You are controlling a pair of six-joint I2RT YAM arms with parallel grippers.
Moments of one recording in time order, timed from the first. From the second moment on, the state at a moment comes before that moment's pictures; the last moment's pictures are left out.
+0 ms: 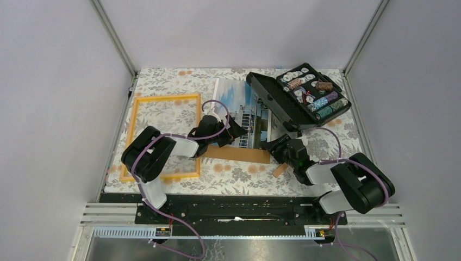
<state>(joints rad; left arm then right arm) -0.59 1.78 0.72 0.56 0.23 -1.02 0.50 1.42 0.22 0.67 0.07 1.20</state>
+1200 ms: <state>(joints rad) -0.55 1.80 0.70 0.63 0.32 -1.04 0.68 1.77 0.33 1.09 0.35 1.27</state>
